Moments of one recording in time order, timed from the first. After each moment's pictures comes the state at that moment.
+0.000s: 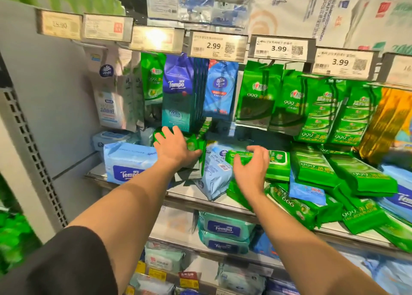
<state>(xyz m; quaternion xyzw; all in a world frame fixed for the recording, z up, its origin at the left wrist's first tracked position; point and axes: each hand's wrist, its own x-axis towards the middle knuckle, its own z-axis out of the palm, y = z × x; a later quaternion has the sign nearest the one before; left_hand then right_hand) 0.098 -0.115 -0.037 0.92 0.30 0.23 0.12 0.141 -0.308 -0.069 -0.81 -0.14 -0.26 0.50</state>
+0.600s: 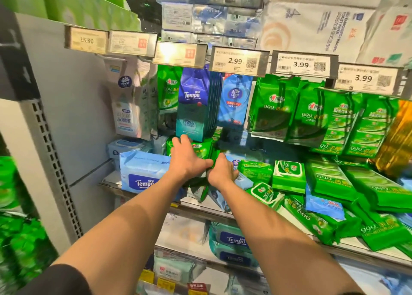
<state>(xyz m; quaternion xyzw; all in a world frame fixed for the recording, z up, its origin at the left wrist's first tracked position) 0.078 -0.107 -0.031 0.87 0.21 0.30 0.32 0.140 -0.198 -0.063 -0.94 -0.14 -0.03 0.32</state>
